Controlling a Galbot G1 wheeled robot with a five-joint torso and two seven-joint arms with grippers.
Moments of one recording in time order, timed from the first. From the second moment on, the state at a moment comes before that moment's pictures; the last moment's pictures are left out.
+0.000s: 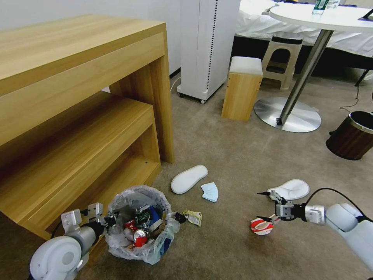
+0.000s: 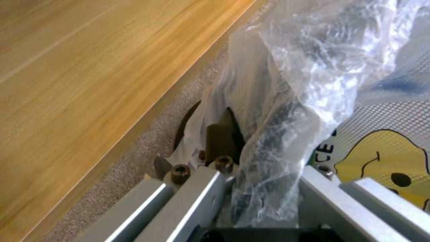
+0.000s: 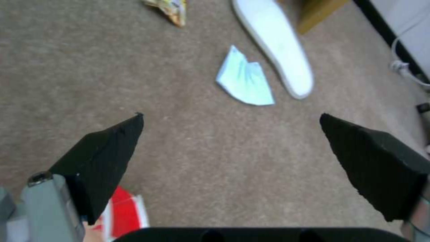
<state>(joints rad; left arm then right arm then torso) 1.55 -1.08 -0.65 -2.08 -1.05 0.71 -0.36 -0.90 0.68 0.07 1.11 -0.07 0.76 -0.69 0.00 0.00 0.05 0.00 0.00</state>
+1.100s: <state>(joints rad) 1.53 -1.07 -0.65 -2.05 -1.04 0.70 -0.36 -1.06 0.61 0.28 1.15 -0.03 0.81 -0.86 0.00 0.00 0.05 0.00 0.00</state>
